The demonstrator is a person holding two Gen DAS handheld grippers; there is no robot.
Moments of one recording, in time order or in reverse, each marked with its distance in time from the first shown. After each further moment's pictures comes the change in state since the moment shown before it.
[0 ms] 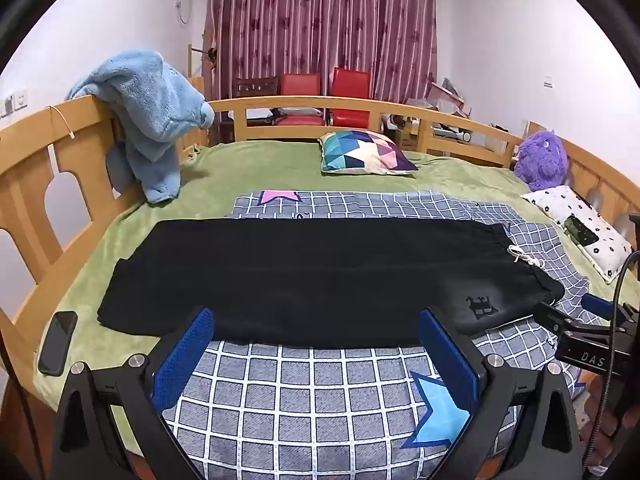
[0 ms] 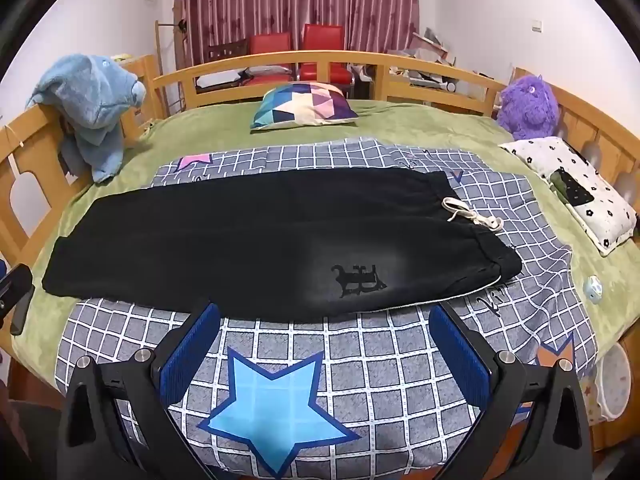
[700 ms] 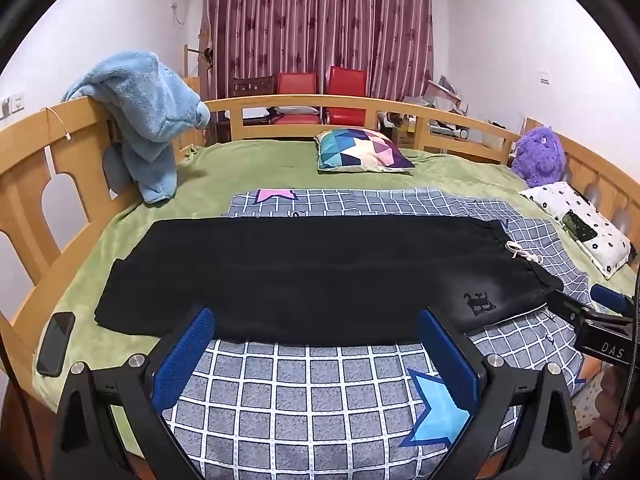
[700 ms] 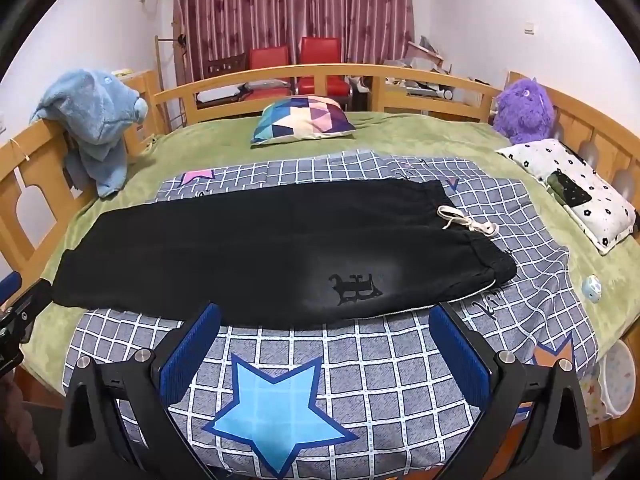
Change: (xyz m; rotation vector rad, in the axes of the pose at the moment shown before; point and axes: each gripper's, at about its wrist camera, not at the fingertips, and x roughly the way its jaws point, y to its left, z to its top) left arm 0.002 -0.006 -0.005 0.016 0.011 0.001; right arm -0.017 -0.008 0.000 0.028 -0.047 0.018
